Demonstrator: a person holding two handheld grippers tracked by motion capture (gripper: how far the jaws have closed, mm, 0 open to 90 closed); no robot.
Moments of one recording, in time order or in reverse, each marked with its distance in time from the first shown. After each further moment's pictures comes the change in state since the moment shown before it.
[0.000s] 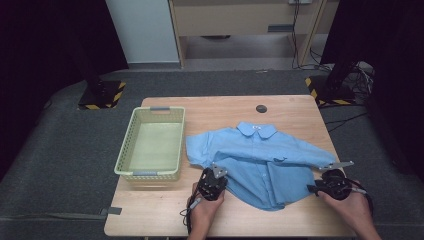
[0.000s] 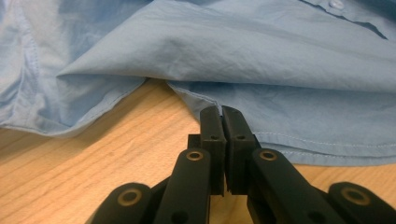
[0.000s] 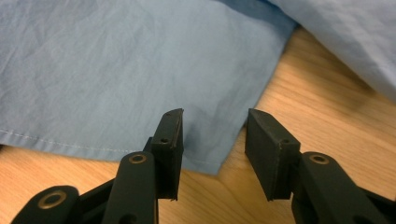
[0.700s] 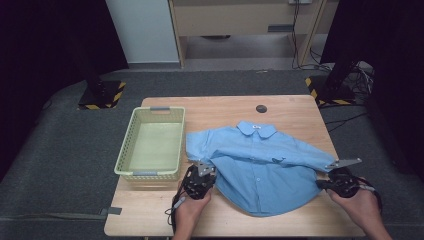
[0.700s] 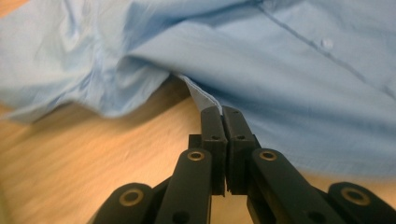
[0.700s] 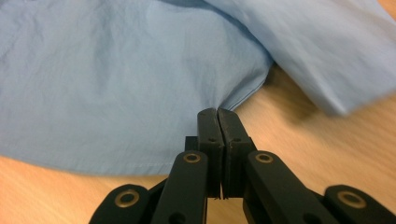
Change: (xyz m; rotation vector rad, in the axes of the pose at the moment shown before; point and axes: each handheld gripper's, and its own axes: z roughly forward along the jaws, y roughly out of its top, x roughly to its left) left arm 0.024 -0.006 -0.051 -0.017 -0.004 0.006; right arm -0.009 0.002 -0.025 -0.005 -0.001 -0.037
